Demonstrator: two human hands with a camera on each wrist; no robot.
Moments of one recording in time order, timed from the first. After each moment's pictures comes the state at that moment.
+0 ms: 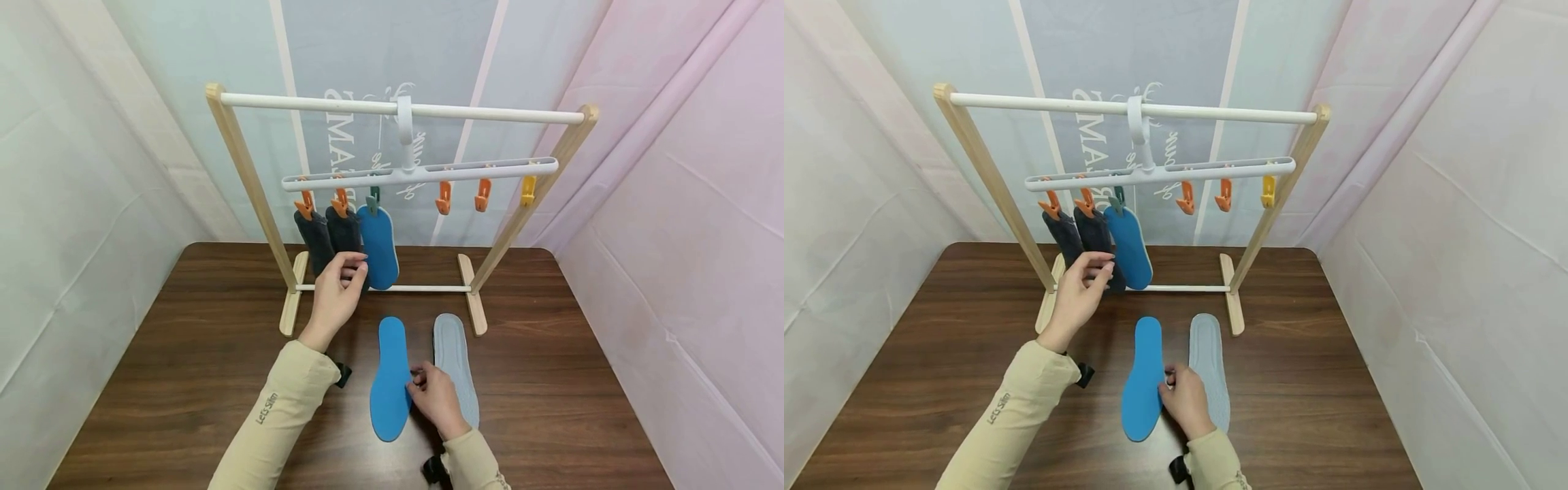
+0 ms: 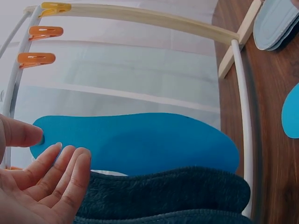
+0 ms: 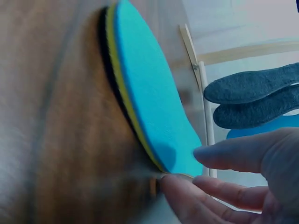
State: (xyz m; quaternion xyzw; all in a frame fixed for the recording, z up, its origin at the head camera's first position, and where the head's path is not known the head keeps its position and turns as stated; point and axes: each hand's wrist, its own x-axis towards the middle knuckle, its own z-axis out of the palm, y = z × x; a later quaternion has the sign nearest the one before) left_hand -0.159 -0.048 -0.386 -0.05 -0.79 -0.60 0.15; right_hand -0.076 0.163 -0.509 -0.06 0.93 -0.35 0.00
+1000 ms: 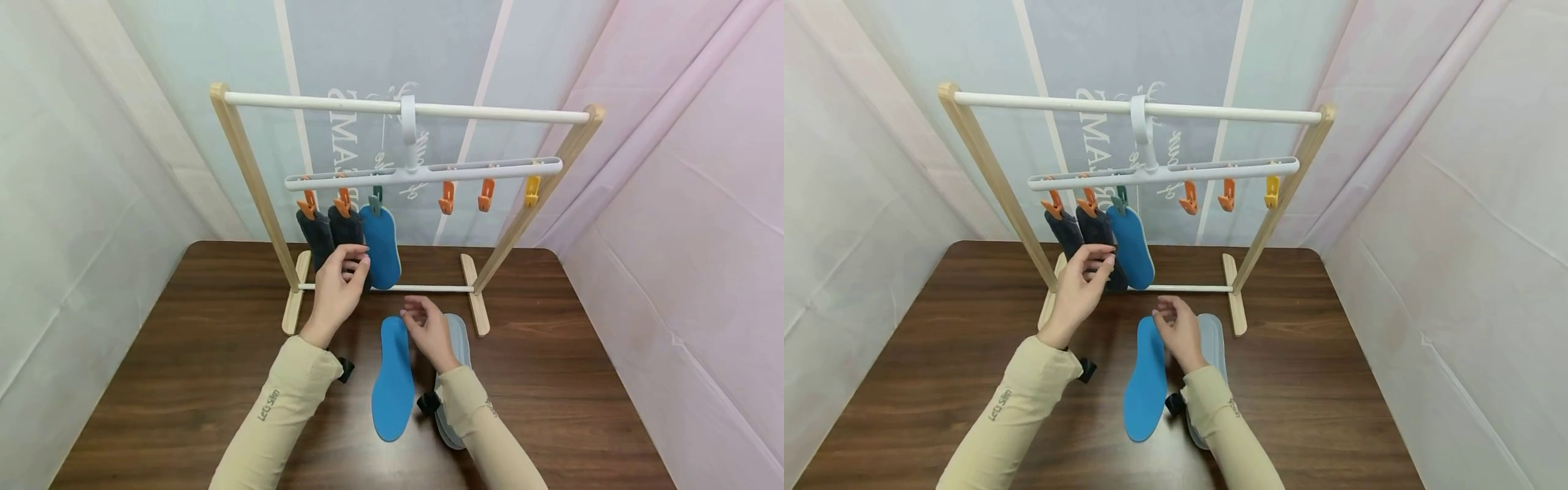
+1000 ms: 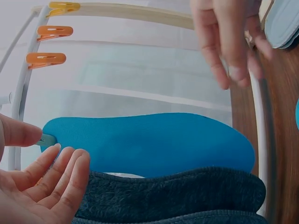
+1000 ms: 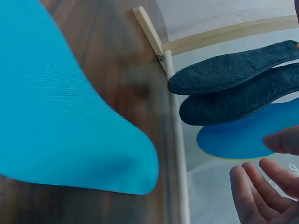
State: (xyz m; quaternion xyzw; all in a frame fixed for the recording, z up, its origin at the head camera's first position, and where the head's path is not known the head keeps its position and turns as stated) left_hand -0.160 -0.049 -0.378 -0.07 -0.78 -0.59 0.19; right_hand -0.162 0.144 -0.474 -0.09 0.86 -0.50 -0.06
